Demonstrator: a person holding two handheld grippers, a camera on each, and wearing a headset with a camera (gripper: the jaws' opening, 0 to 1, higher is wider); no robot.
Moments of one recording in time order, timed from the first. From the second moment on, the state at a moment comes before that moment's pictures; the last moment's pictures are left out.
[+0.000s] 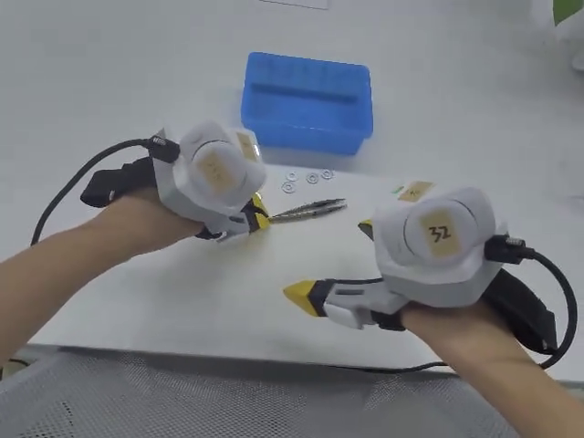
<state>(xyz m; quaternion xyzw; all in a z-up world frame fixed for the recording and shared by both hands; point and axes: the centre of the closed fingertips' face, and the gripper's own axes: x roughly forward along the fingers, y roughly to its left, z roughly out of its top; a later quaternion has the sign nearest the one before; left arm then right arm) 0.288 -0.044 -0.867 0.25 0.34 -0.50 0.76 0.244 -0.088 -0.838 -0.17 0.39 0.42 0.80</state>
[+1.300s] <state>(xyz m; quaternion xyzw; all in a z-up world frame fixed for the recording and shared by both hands) 0.254 -0.060 -0.748 0.29 0.25 -0.54 0.75 0.265 -0.042 -0.823 -0.24 0.31 0.52 0.76</state>
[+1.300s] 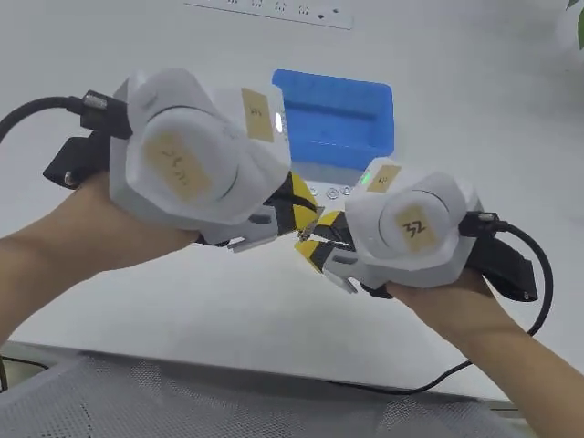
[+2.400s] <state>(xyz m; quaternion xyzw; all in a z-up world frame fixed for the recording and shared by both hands) 0.236 -0.054 -0.773 0.32 0.25 -0.54 0.74 0.254 -0.039 -0.843 -0.28 0.30 0.52 0.75</state>
